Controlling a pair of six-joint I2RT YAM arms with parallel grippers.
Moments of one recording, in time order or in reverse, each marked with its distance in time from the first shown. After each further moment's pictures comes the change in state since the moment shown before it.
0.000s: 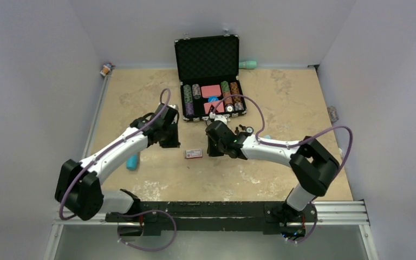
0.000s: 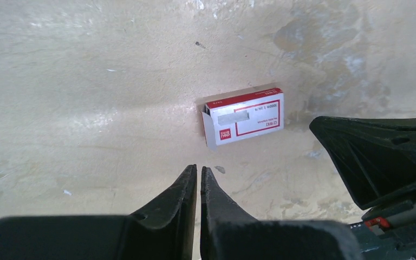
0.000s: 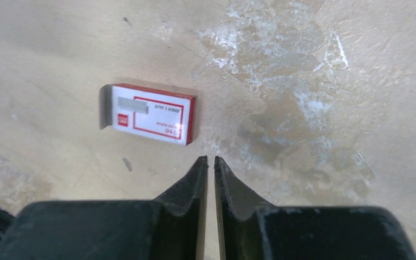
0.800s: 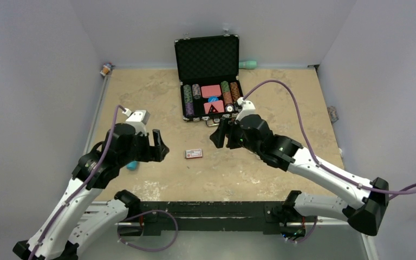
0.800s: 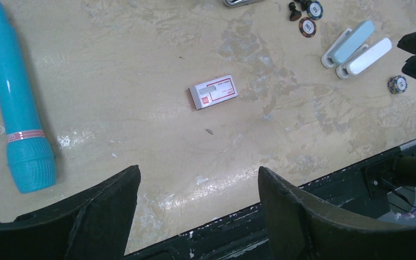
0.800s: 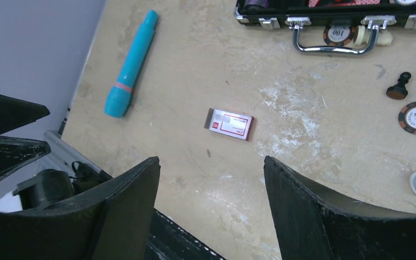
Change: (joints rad) left arm 0.000 -0.686 -0.011 -0.238 -0.014 0.121; right arm 0.000 -0.579 -0.004 -0.152 0.029 -0.056
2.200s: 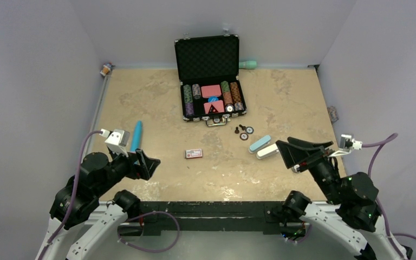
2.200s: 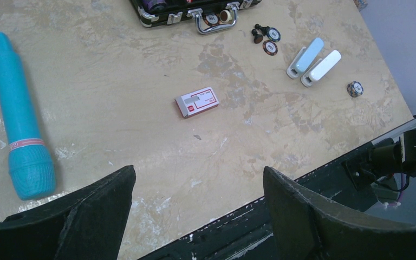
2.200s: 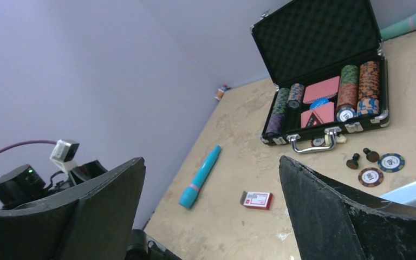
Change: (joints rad) left arm 0.000 -0.364 -0.079 -0.033 0.037 0.036; right arm 0.009 -0.947 -0.188 -0.082 0.245 -0.014
